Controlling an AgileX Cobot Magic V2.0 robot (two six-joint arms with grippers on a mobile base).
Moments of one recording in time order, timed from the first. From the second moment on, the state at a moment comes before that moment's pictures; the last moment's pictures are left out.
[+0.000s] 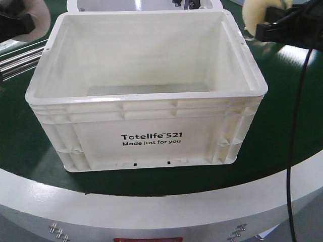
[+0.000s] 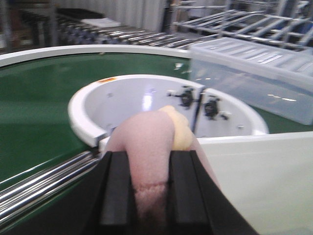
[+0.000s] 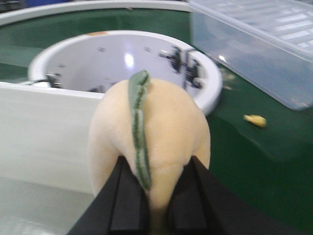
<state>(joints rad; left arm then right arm) -0.17 1.16 -0.89 0.05 -0.09 -0.11 0.22 1.21 -1.01 0.28 0.17 -0.40</state>
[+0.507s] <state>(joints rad) -0.37 1.25 -0.89 0.06 -0.17 -0.11 0.47 1.28 -1.01 0.28 0.12 -0.41</state>
